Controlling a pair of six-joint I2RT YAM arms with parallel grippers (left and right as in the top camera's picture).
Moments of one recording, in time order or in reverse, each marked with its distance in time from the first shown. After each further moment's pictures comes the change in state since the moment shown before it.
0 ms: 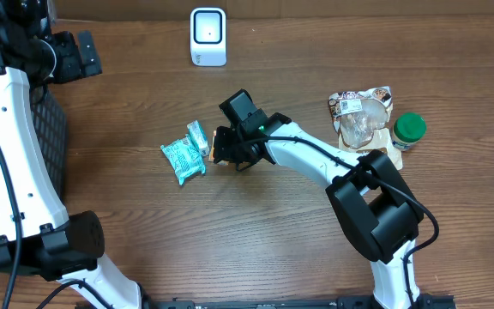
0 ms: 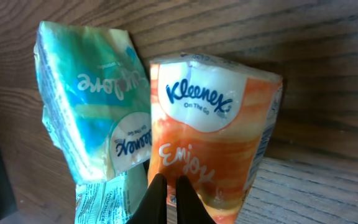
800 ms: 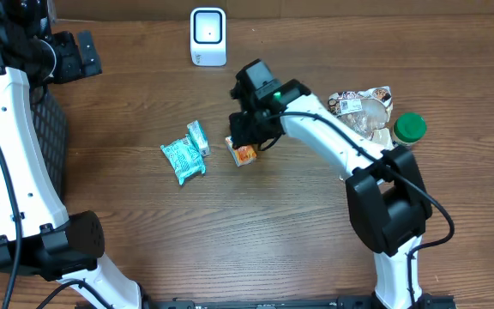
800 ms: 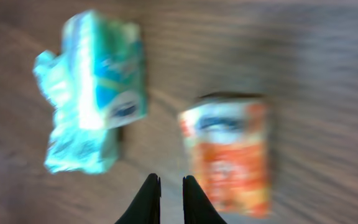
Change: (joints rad) left arm 0.000 0.000 0.000 0.000 0.000 0.000; right arm -0.080 0.002 0.219 -0.360 -0.033 -0.480
